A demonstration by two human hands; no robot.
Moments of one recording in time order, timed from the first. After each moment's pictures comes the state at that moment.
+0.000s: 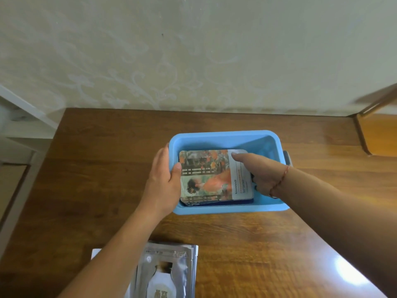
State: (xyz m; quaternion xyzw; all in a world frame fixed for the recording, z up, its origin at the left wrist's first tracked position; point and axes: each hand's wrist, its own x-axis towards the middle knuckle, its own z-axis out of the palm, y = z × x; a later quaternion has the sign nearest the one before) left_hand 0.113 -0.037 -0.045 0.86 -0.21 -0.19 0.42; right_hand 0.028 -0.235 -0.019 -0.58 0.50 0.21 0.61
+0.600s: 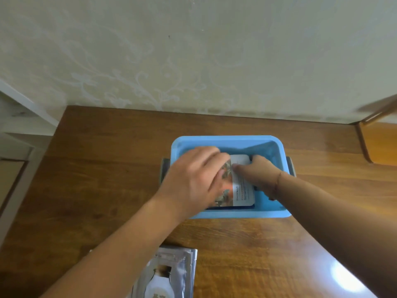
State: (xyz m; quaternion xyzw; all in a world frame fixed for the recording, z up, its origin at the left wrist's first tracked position) left_hand 0.103 -0.072 -0.010 0.80 -0.54 0.01 0.26; right_hand 0.036 -0.242 -0.028 -0.73 0.46 0.20 0.46
